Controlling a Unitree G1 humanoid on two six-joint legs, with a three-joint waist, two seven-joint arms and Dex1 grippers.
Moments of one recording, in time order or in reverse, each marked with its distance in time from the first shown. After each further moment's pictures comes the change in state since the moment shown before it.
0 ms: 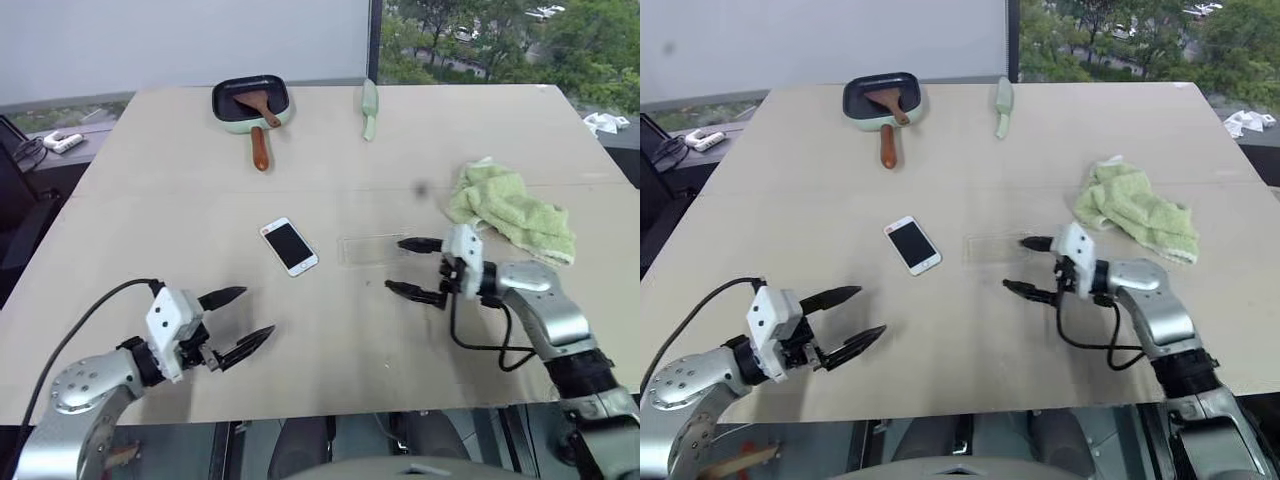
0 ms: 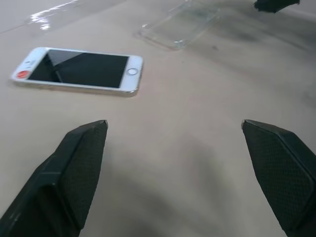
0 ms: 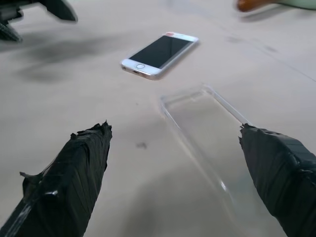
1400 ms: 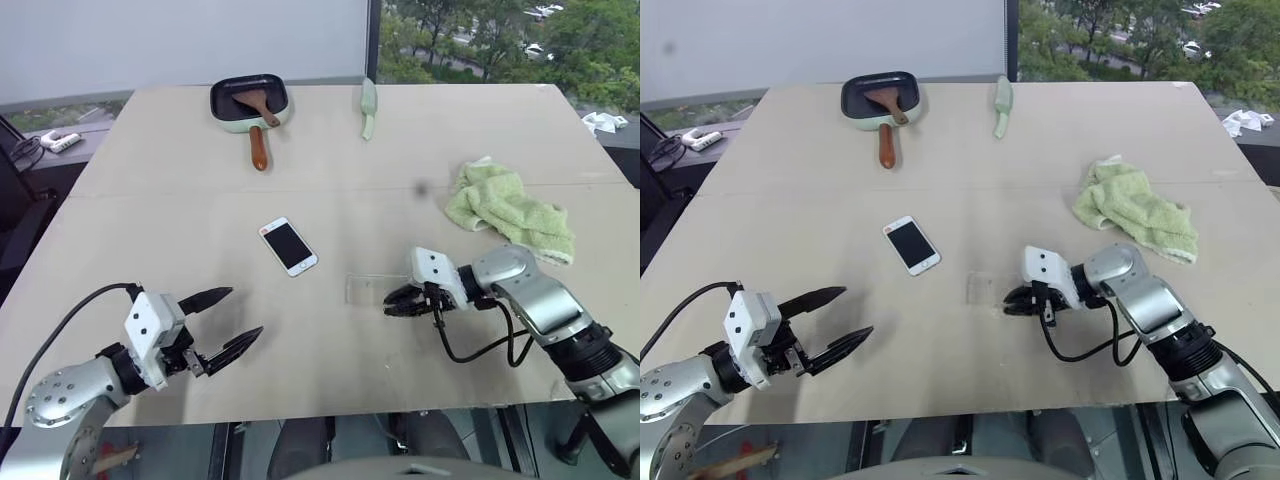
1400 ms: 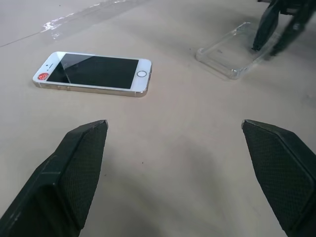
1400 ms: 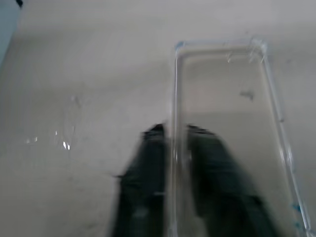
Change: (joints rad) left arm 0.032 -0.023 0.051 -0.018 -0.003 -0.021 -0.024; right arm -0.067 -0.173 0.206 -0.174 -0.095 0.284 0.245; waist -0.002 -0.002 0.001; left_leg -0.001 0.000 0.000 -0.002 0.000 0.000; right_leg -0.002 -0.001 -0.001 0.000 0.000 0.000
